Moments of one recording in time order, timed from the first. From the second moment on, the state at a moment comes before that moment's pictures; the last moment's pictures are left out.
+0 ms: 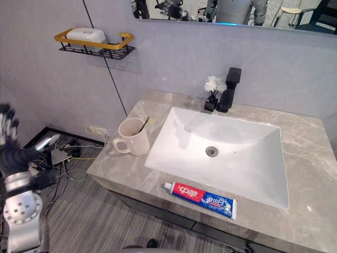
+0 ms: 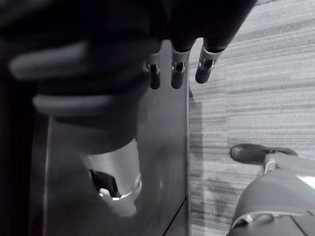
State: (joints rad) left arm 0.17 0.20 0.20 -0.64 0.14 -0.26 0.17; right arm 0.23 -0.17 -0.33 1.00 0.11 -0.09 0.05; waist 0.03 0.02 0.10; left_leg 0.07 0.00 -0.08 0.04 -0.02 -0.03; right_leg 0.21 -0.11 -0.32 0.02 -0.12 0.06
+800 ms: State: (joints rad) left arm 0.02 0.28 -0.54 -0.38 0.40 -0.27 -0.12; right arm 0.22 -0.16 -0.21 1.00 0.11 -0.11 0.07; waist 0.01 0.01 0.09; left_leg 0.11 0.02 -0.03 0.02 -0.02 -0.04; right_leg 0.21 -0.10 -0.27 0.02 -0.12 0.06
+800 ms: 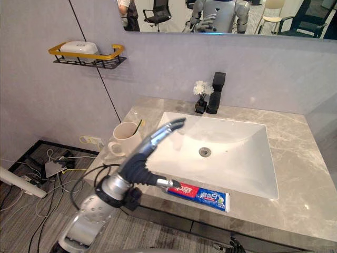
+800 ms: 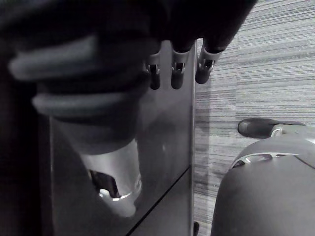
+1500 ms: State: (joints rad) left arm 0.02 0.27 -0.59 -0.05 0.56 -0.21 -0.12; right arm 0.19 -0.14 -0.22 0.99 0.11 -0.10 0.07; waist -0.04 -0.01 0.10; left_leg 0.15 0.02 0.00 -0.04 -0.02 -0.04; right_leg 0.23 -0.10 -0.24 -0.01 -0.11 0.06
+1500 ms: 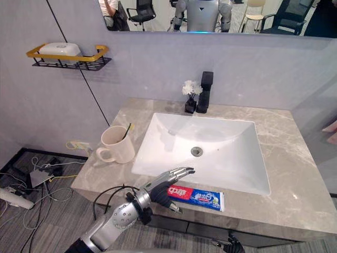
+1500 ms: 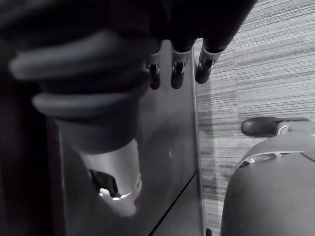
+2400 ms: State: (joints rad) left arm 0.02 0.22 -0.51 0.02 0.64 -0.20 -0.06; right arm 0.18 -0.13 -0.21 0.98 0.11 -0.08 0.07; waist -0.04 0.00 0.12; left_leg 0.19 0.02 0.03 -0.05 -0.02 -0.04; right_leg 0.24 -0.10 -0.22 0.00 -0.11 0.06
